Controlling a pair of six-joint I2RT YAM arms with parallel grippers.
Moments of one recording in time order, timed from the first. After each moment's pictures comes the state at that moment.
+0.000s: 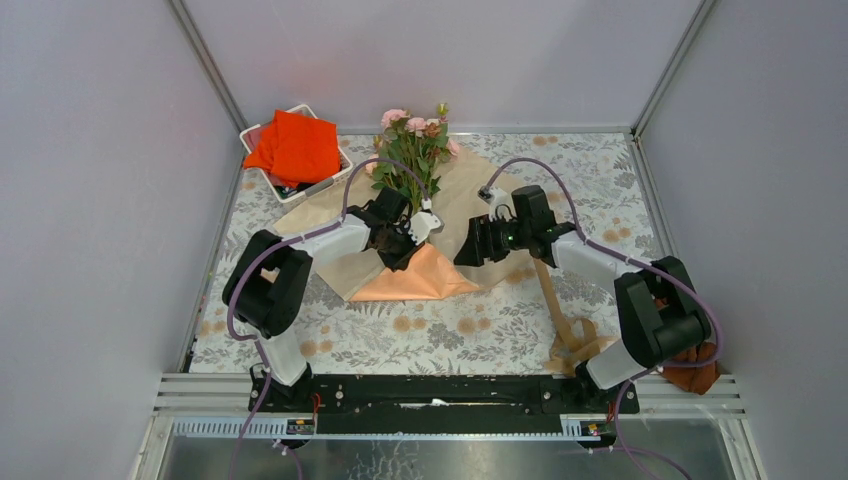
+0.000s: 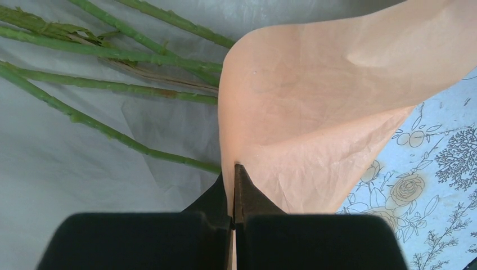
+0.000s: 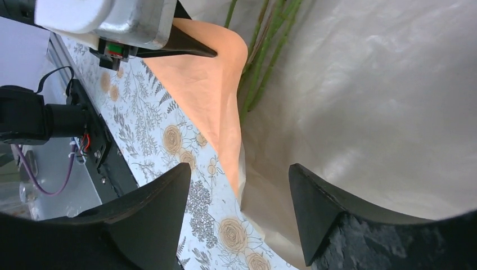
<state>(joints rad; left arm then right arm) -0.51 1.78 1.10 -0.47 0.34 0.43 0.41 1.53 0.86 -0.09 -0.67 0.22</state>
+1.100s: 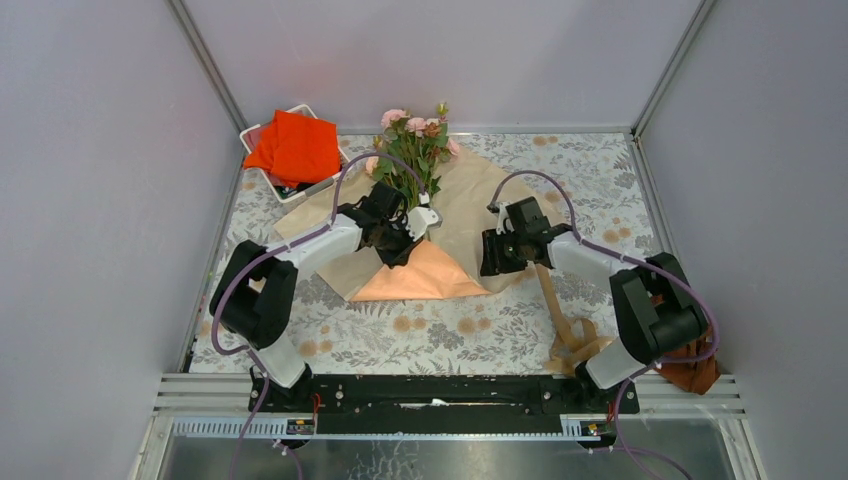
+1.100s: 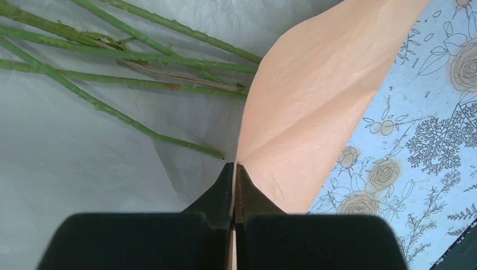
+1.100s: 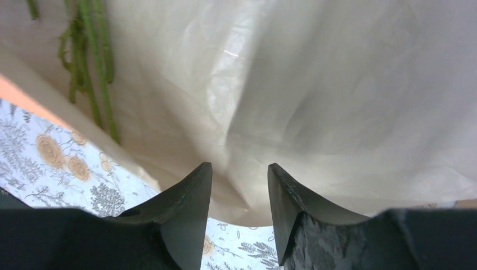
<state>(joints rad) -0.50 1.69 1.10 -0.50 0.38 0.44 0.43 1.59 0.85 -0.31 -0.27 0.24</state>
